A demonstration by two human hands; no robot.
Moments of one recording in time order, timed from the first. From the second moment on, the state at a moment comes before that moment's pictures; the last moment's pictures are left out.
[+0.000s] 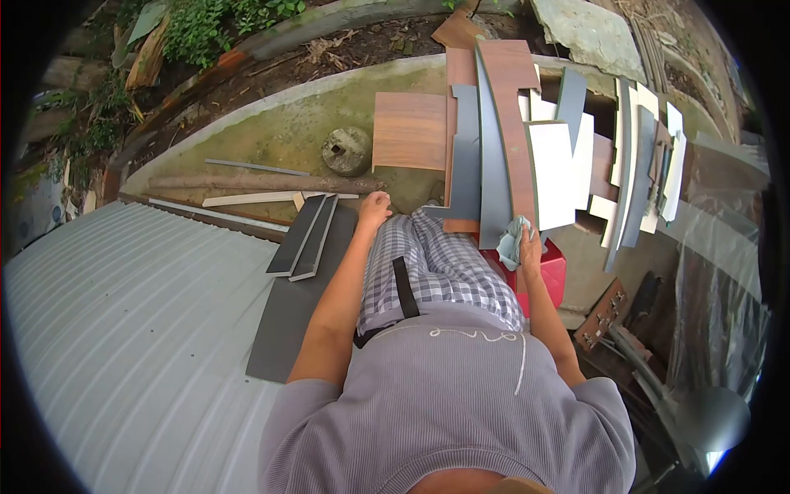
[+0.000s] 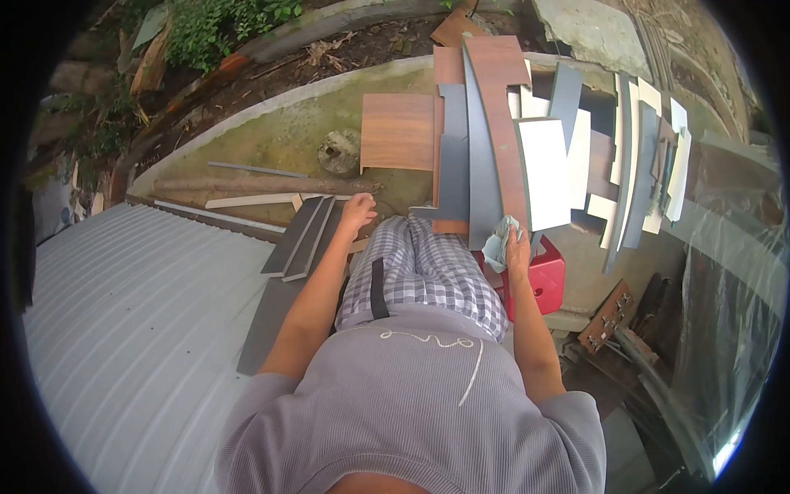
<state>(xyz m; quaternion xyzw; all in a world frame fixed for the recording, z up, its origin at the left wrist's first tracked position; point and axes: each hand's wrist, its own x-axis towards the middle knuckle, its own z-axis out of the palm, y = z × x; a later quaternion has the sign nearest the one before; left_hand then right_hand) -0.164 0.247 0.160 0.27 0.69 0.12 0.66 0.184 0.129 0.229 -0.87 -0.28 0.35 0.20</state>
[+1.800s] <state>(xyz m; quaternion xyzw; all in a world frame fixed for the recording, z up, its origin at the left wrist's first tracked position) -0.104 0.250 0.210 0.41 0.71 0.03 0.58 0.380 0.095 0.179 -0.65 0.07 0.48 0.58</state>
